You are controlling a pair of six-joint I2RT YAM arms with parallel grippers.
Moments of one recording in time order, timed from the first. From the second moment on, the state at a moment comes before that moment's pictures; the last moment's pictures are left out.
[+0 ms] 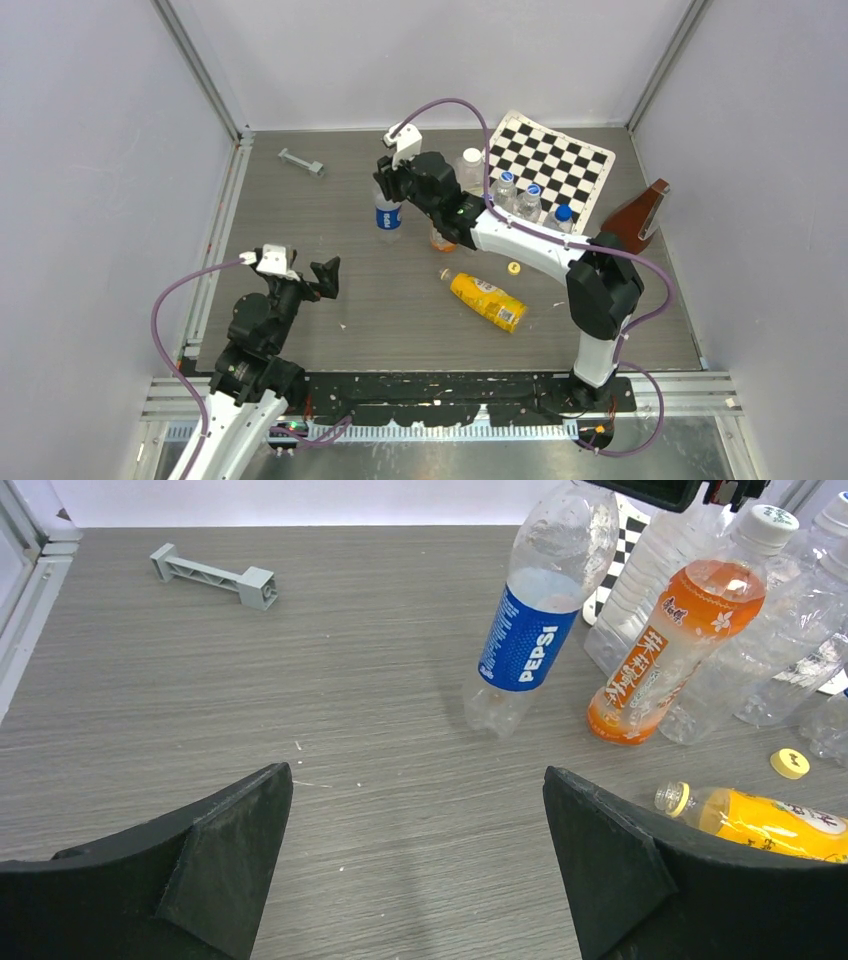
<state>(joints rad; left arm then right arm) -0.39 0.19 0.36 -0.20 -0.16 -0.13 0.84 1.82 1.46 0.22 0.17 0.05</state>
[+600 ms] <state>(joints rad) -0.39 0.19 0.36 -0.21 -0.17 -0.12 0.84 1.83 1.38 0.32 0.23 0.02</state>
